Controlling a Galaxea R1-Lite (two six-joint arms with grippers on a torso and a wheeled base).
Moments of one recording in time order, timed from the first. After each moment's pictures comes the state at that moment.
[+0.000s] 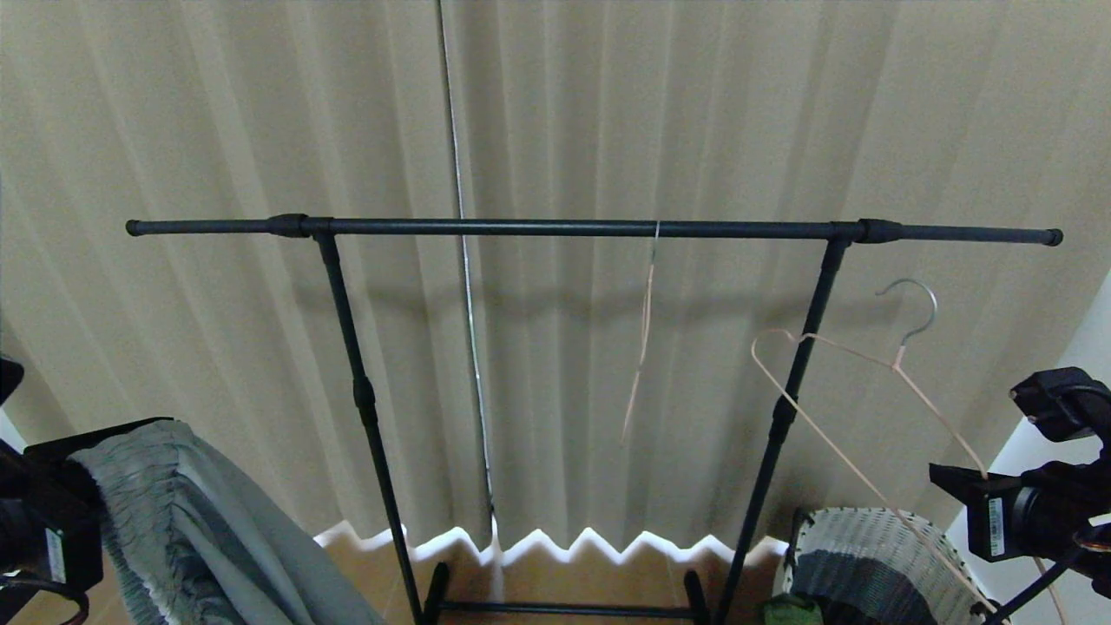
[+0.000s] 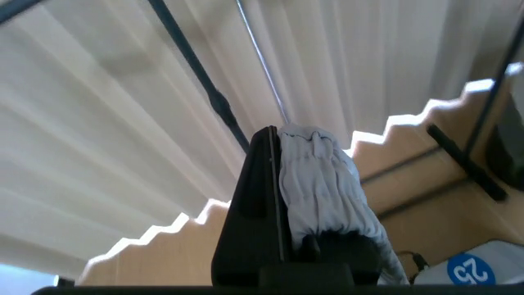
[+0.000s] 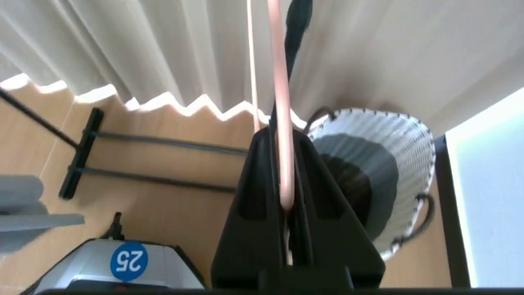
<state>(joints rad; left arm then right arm) -0.06 0.96 -0.50 -0.17 -0.19 0.40 0.12 1.27 -0.36 -0.35 -0.09 0.04</state>
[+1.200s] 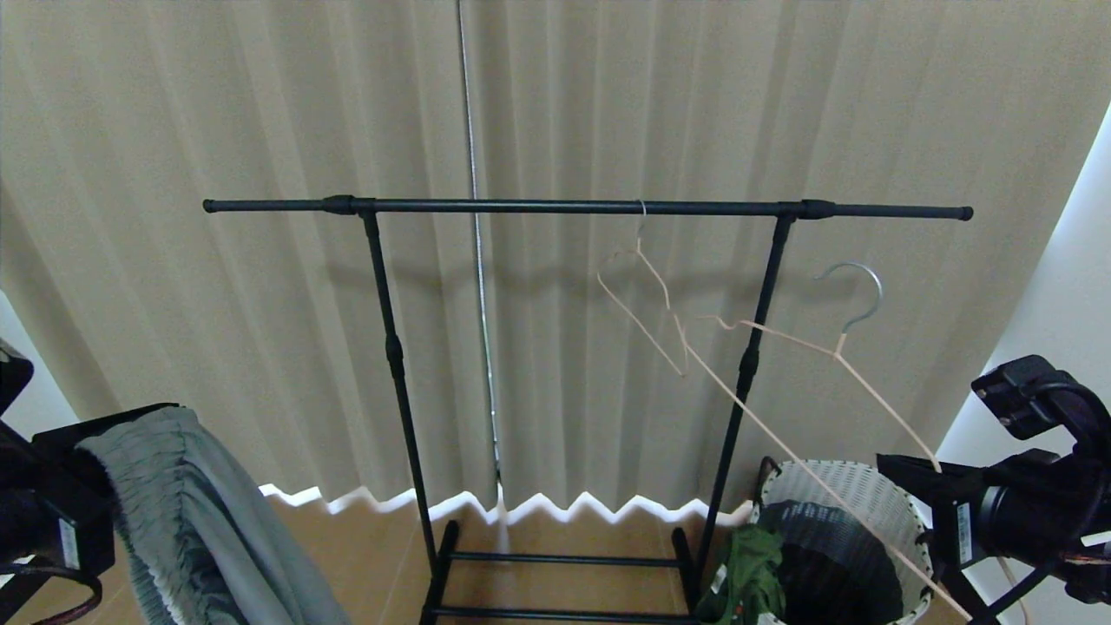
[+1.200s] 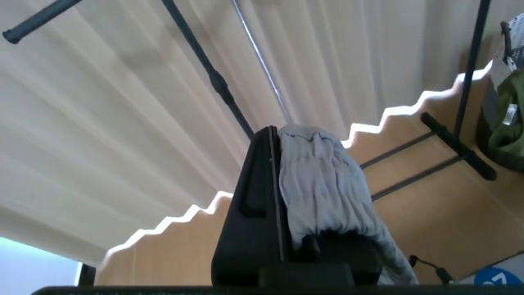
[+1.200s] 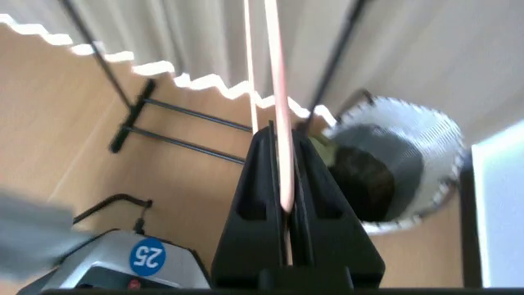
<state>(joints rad) -0.06 0.98 -0.47 -0.27 -0.18 0.45 0.32 1.26 -0.40 -0.36 -0.09 0.04</state>
